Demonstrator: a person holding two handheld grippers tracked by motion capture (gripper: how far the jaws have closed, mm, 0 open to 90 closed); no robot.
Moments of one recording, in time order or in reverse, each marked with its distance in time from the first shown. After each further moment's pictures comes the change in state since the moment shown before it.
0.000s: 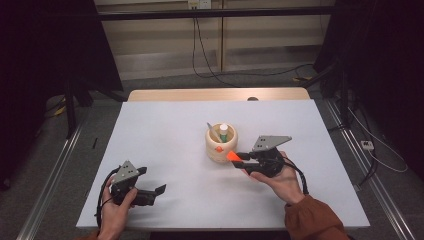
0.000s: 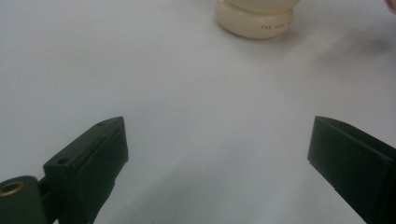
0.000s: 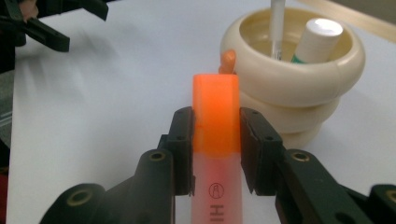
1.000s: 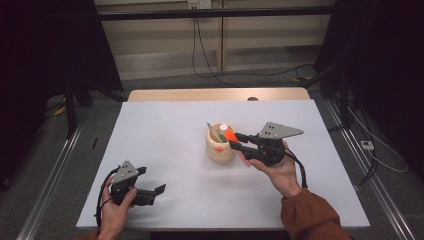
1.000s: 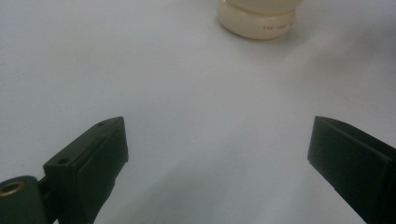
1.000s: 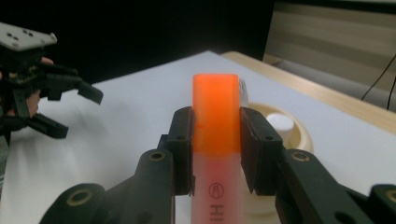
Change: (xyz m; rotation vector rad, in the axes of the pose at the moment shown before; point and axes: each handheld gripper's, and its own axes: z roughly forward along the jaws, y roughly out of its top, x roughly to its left) left arm 0.001 0.000 -0.001 -0.001 0.008 -0.002; right arm -0.003 0.030 -0.011 -0.277 -0.066 0.030
